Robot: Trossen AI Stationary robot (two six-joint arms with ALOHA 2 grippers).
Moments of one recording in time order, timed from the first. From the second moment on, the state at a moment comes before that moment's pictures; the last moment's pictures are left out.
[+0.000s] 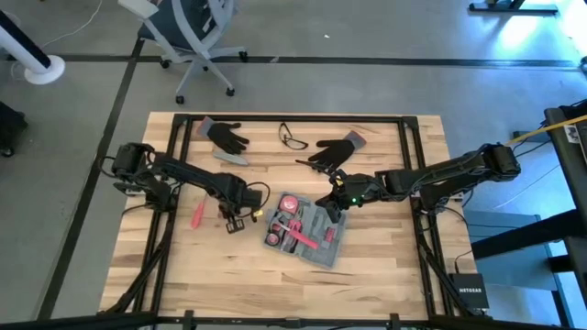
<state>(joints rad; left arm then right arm) -0.07 1.68 0.92 -0.90 -0.01 -0.41 0.13 1.30 0.74 -0.05 0.08 0.83</state>
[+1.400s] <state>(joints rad) -0.01 1.68 0.86 -0.96 -0.05 -0.01 0.13 1.30 0.74 -0.05 0.08 0.84</state>
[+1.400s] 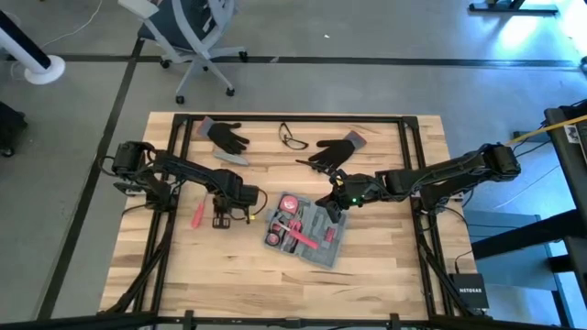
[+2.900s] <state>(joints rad) -0.05 1.68 0.86 -0.98 0.08 -0.34 0.13 1.30 0.74 -0.05 0.10 0.84</state>
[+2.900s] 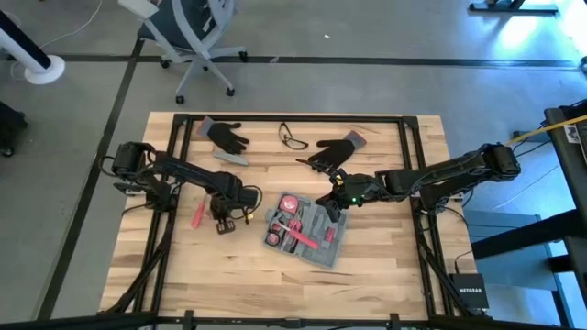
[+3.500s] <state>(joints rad) -0.01 1.68 0.86 -0.99 -0.07 -0.09 0.13 1.30 0.74 -0.05 0.10 0.84</state>
